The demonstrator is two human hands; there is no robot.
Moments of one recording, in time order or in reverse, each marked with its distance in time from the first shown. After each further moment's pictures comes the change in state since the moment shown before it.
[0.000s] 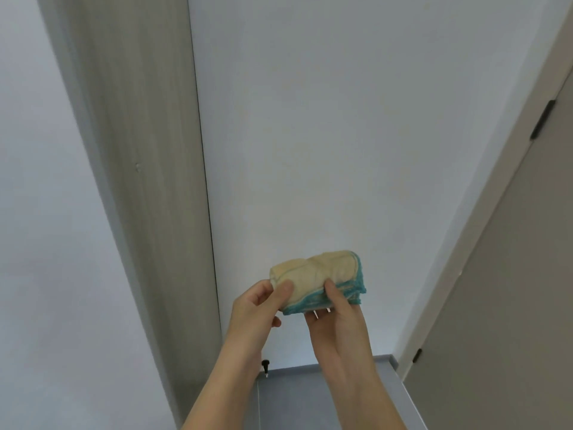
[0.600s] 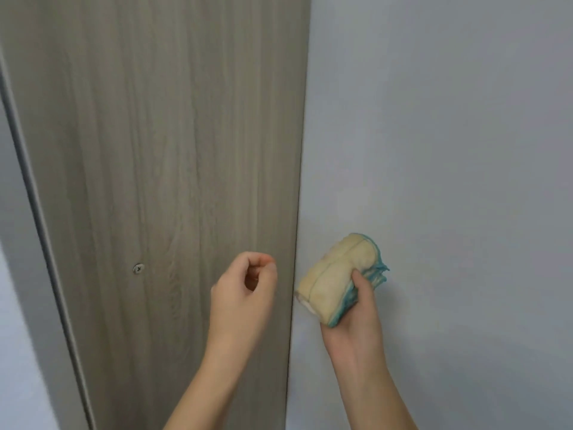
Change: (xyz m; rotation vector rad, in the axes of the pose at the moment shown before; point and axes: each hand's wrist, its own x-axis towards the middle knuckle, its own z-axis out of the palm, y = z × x) left_hand 0.139 0.116 -0.010 0.390 0.788 0.629; right_hand 0.221 0.012 0.130 0.112 -0.400 0.368
